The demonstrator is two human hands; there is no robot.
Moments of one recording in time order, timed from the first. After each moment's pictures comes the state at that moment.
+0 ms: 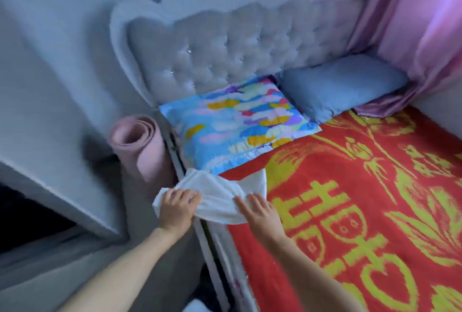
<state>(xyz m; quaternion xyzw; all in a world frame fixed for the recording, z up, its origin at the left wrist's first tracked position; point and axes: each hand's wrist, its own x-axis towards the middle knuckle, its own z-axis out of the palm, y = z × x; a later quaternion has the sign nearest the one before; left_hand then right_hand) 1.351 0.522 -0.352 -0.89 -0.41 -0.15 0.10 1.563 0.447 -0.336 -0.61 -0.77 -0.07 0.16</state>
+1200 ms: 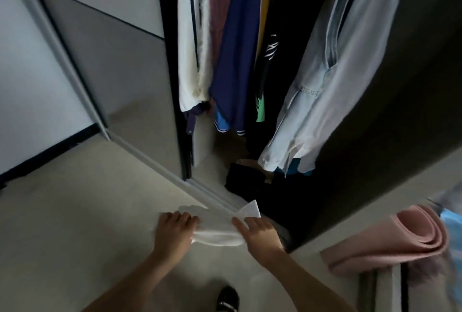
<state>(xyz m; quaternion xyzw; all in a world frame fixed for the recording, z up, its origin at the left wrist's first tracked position) 0.655 0.334 -0.369 -0.55 -0.83 -0.05 0.07 0.821 0.488 -0.359 -0.19 -0.98 0.04 0.01</state>
